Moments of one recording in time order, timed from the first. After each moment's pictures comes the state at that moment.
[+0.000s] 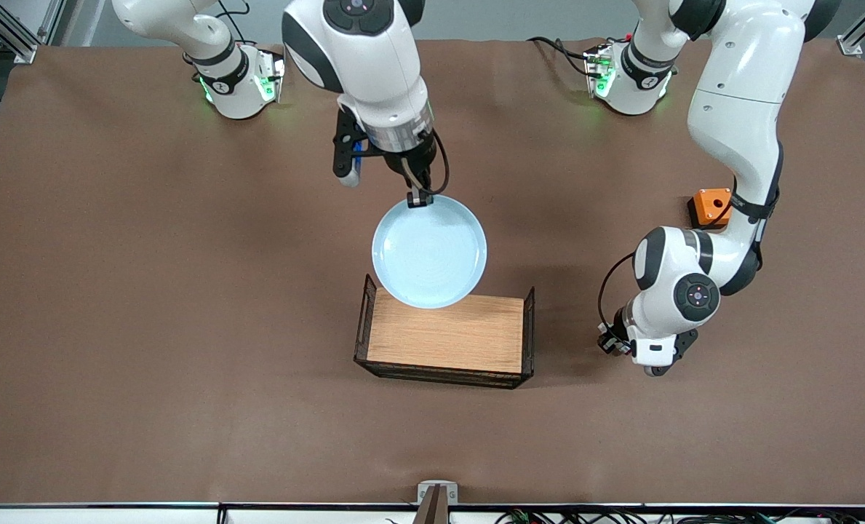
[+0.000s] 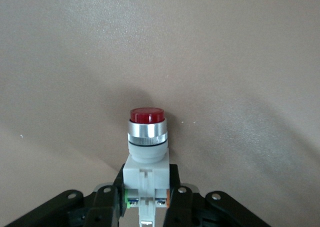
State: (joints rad) left arm -0.22 0.71 0.00 -1.66 -0.06 2.35 -0.91; right arm 0.78 0.42 -0.01 -1.29 0.07 1.89 2.31
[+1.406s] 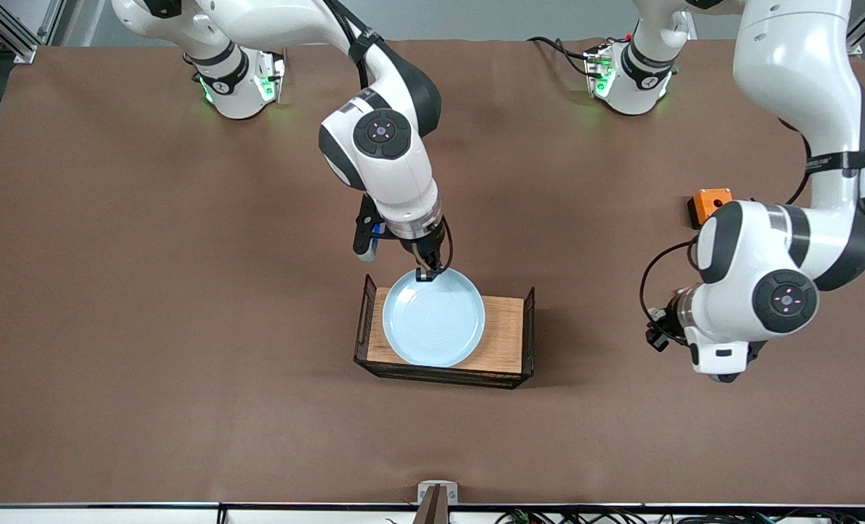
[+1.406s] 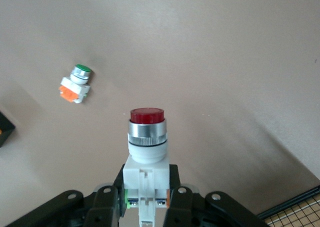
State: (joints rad) left arm -0.19 0.59 0.02 -1.34 0.02 1.77 -0.99; right arm 0.75 0.64 -0.04 -1.28 0.06 2.13 2.35
